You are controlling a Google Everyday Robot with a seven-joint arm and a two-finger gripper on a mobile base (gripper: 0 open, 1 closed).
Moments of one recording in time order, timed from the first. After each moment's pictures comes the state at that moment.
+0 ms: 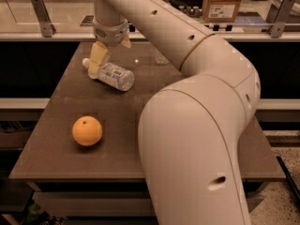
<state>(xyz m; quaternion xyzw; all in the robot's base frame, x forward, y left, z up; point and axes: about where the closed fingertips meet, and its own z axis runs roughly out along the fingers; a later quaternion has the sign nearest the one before) 0.697 0.112 0.873 -0.50 0.86 0.02 0.11</state>
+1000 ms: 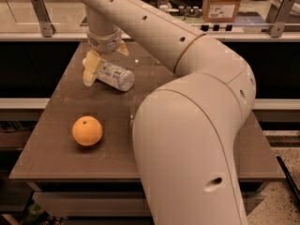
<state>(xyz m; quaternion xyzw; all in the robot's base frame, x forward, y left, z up) 0.688 0.125 0.851 -0.47 0.88 0.01 0.09</state>
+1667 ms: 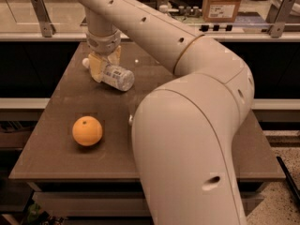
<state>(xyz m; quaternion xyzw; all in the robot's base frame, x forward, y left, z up) 0.694 0.131 0.846 -0.47 0.88 0.01 0.10</state>
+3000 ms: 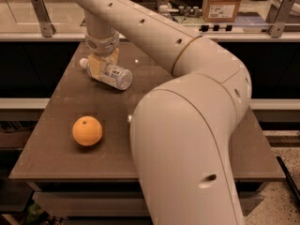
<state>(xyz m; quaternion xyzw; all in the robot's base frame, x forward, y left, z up) 0.699 0.138 0.839 -0.47 0.88 0.01 0.11</state>
